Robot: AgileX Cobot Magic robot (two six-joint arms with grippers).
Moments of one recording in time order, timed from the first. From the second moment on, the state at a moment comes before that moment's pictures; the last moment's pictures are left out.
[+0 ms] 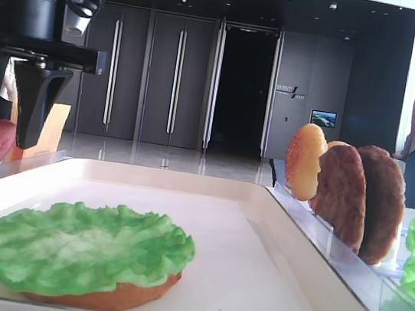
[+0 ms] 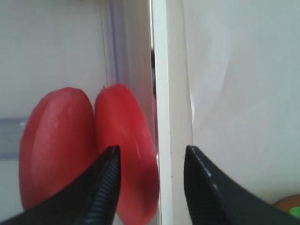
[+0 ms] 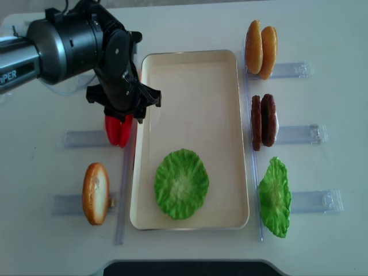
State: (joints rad) left arm -0.51 1.79 -1.17 0.25 0.85 -0.62; right arm -0.03 -0.01 -0.51 0.00 1.13 0.00
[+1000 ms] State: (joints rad) left arm -0.51 1.80 -1.20 0.30 0.95 -0.59; right arm -0.03 -0.01 -0.51 0.00 1.13 0.00
